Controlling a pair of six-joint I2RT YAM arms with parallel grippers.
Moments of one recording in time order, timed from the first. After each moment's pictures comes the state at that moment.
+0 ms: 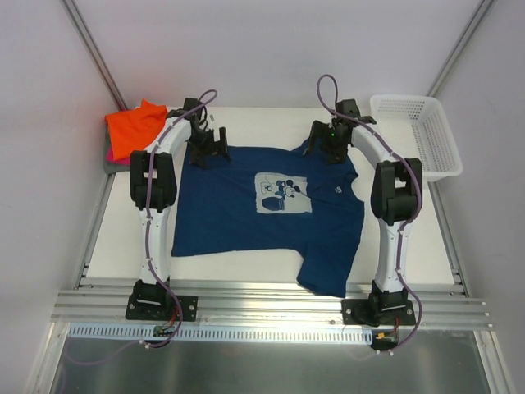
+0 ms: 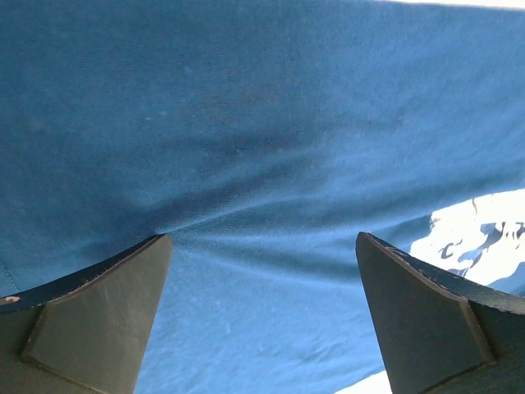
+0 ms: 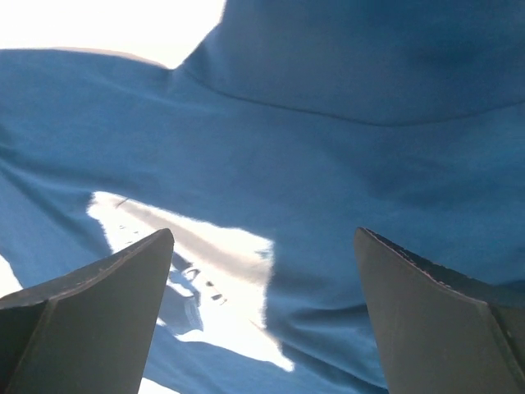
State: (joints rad) left arm -0.12 2.37 2.04 -0.92 0.34 -0.27; right arm 0.20 2.20 1.87 -0.71 -0.31 0.39
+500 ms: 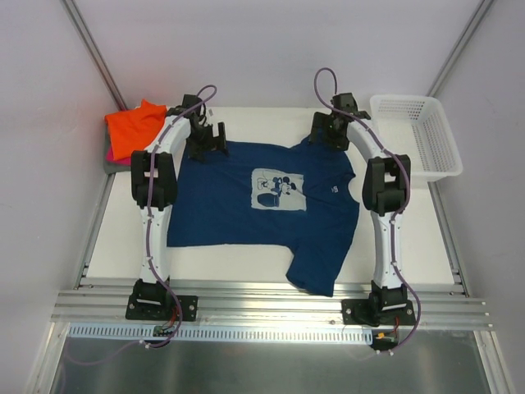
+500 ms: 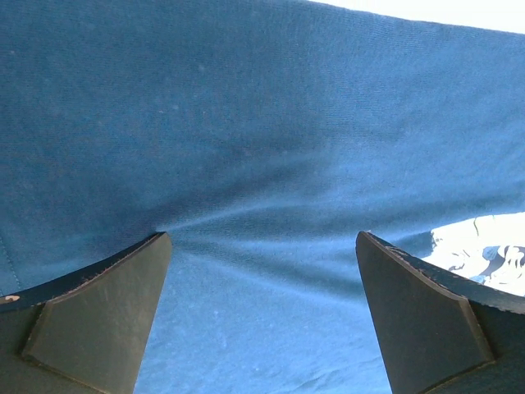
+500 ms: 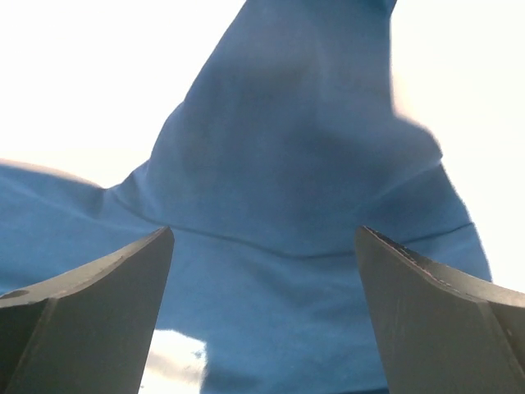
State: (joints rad) left arm -0.10 2.42 2.13 -0.88 0.30 -0.25; right arm 0.19 2.40 2.12 -0.68 -0.11 0.34
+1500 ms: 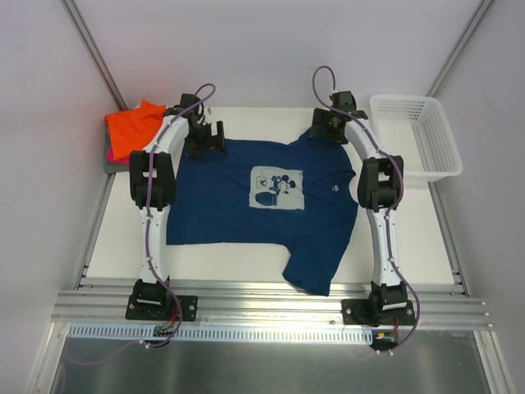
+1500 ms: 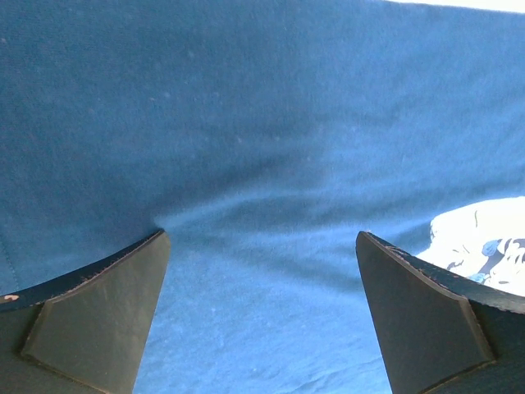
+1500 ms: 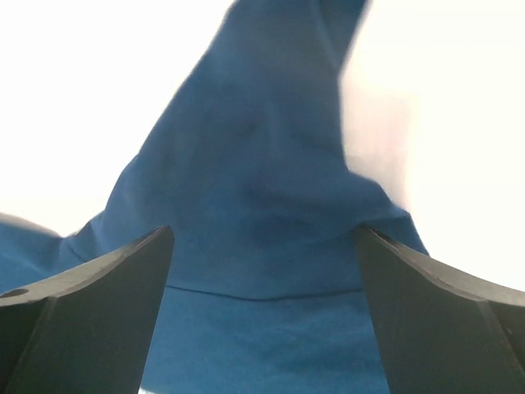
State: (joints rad) left arm -0.09 2.41 2.13 -0.87 0.31 -0.23; right arm 0.18 2.55 2.30 -0.65 -0.07 0.28
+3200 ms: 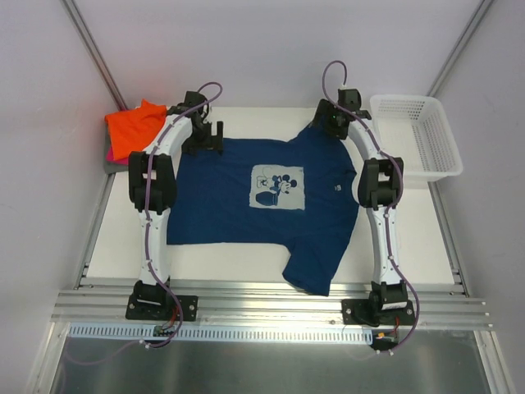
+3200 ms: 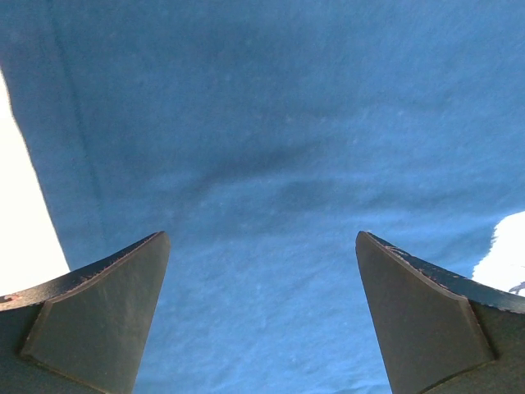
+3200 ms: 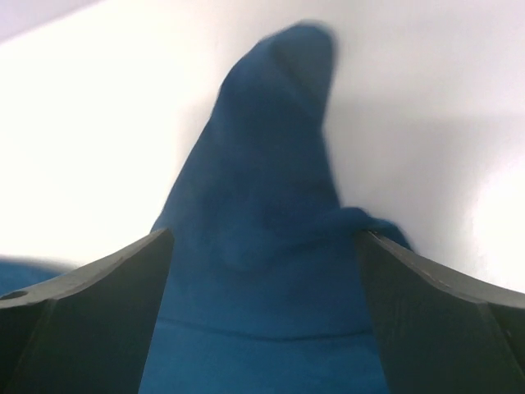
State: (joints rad) left arm -0.13 2.33 2.07 -0.85 0.09 -0.16; right arm 0.14 2.64 2.43 -0.56 -0.15 0.43
